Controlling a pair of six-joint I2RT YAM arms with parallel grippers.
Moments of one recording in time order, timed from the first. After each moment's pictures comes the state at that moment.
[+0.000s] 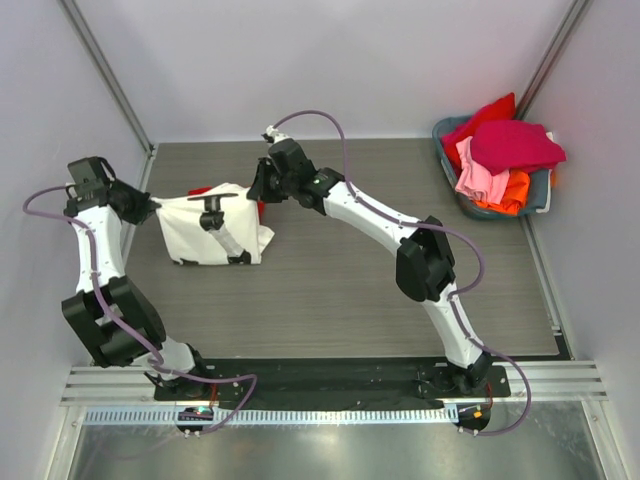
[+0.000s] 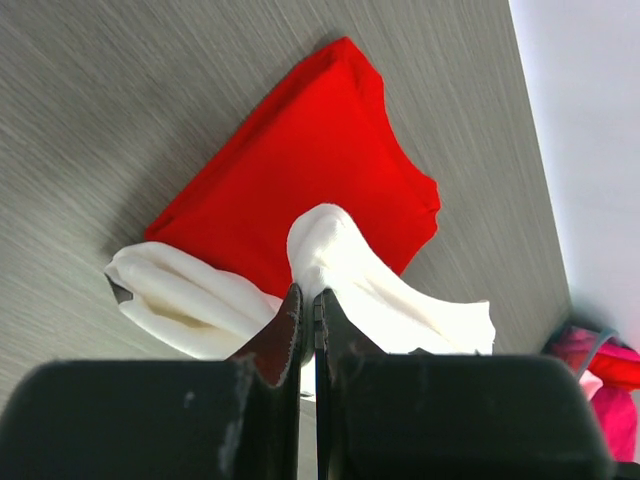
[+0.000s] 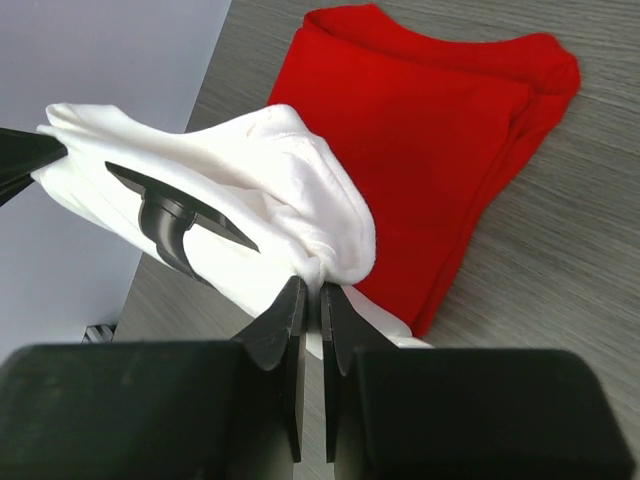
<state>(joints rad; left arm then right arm) 0.46 1.49 1.34 -0.68 0.24 -0.69 0.81 2.24 2.10 -0.35 -0.09 0.62</state>
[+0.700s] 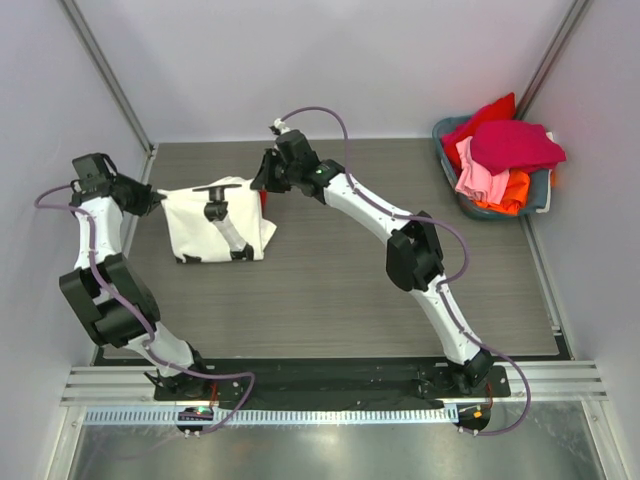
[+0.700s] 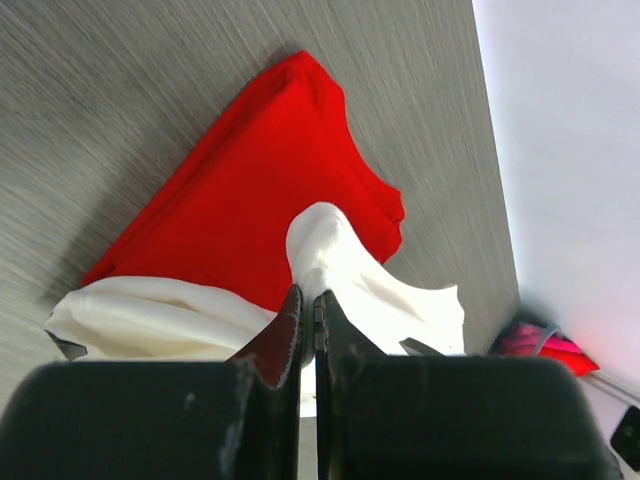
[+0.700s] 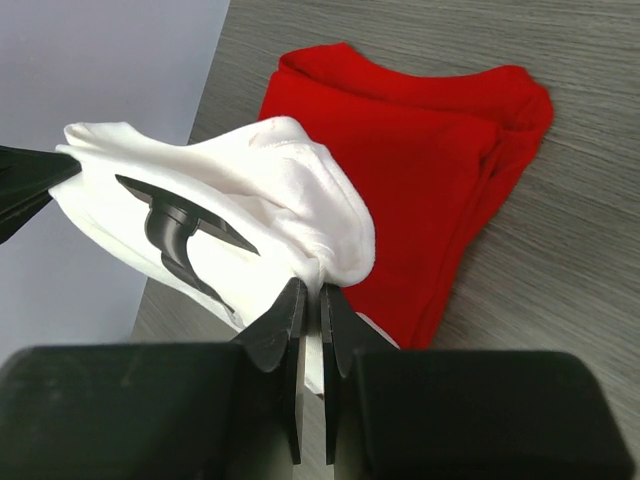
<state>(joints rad) 0.46 1.62 1.38 -0.57 0.33 -0.78 0.73 2.39 2.28 -0.37 -0.17 0.66</state>
